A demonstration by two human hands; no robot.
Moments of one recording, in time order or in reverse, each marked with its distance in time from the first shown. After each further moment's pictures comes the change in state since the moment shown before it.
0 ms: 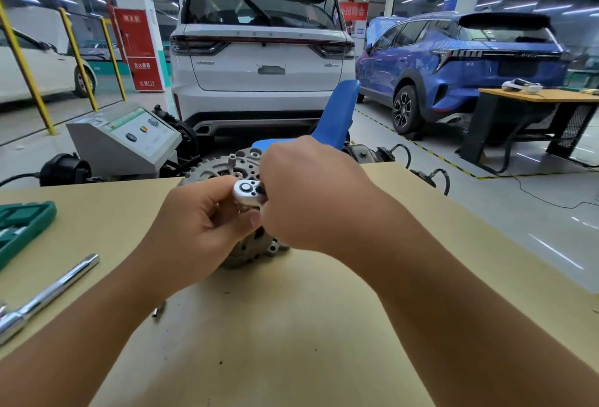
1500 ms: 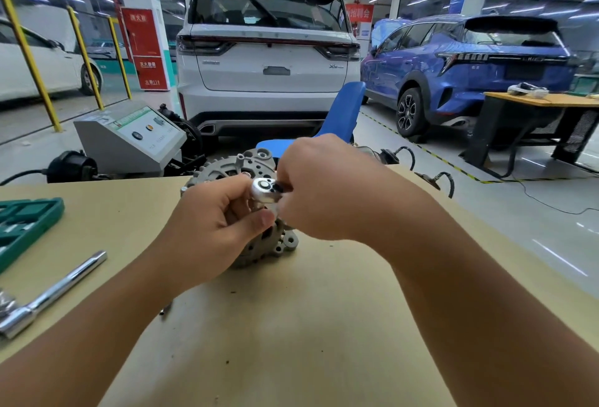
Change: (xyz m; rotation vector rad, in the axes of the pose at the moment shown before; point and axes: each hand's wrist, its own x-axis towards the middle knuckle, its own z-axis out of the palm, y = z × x) left_hand 0.002 -0.003 0.001 0.006 -0.019 -0.098; right_hand 0.005 0.011 -0.004 0.047 -0.041 0.035
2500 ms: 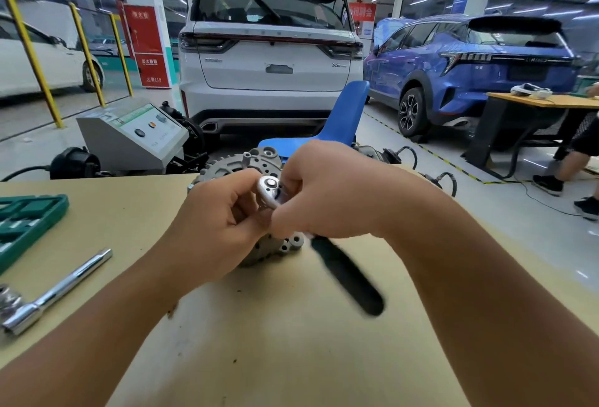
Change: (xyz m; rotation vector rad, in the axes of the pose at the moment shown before) left_hand -0.001 0.001 0.000 0.041 0.001 -0.002; right_hand 0.006 0.002 0.004 0.181 -0.154 0.038
